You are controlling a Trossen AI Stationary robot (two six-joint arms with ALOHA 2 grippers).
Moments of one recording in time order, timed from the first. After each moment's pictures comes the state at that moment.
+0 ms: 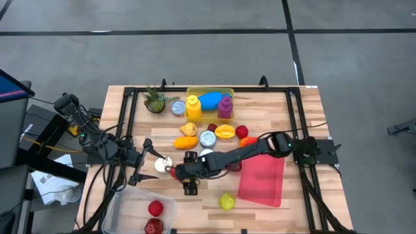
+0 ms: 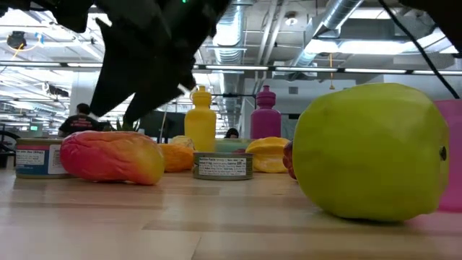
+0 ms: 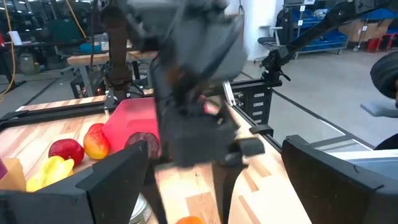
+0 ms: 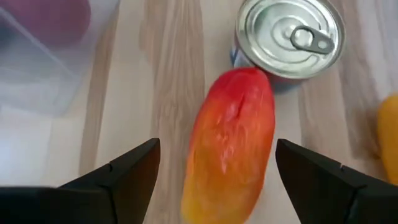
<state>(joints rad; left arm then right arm) -0.72 0.57 0.28 0.22 -0.47 0.01 0.27 2.39 2.07 -0.63 0.15 0.18</state>
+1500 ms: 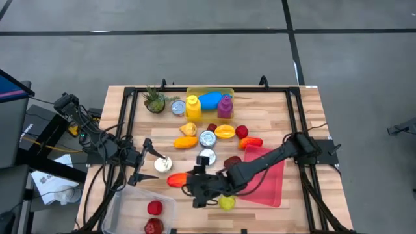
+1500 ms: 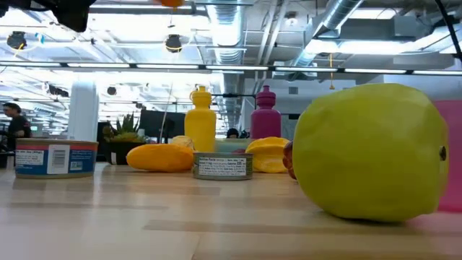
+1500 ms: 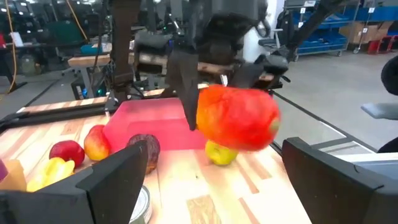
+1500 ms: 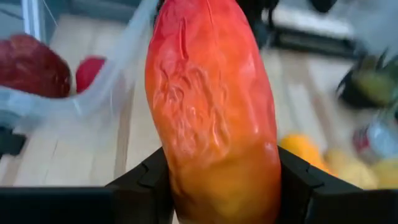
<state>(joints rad) -0.72 0.57 0.28 0.24 -0.47 0.02 0.44 2.15 1.96 -0.59 0.55 0.17</state>
